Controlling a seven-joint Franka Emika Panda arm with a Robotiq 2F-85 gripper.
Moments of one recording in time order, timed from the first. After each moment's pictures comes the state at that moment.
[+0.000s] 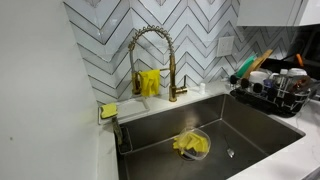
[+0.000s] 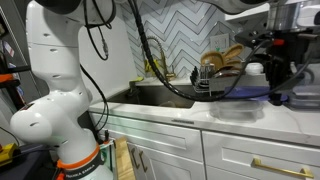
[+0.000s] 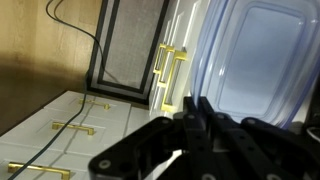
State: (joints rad) arm -0.35 0.27 -0.17 -1.64 0.12 1.87 0.11
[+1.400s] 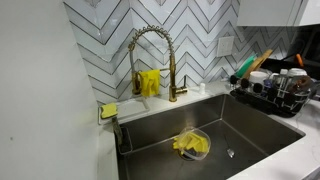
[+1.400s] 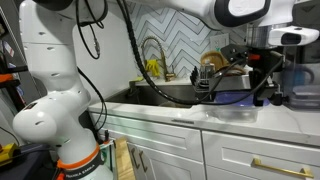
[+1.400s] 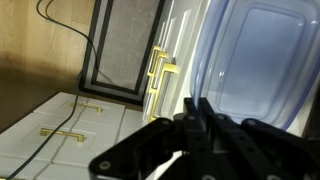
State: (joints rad) arm -0.27 0.19 -0.19 -1.83 0.12 2.02 0.14
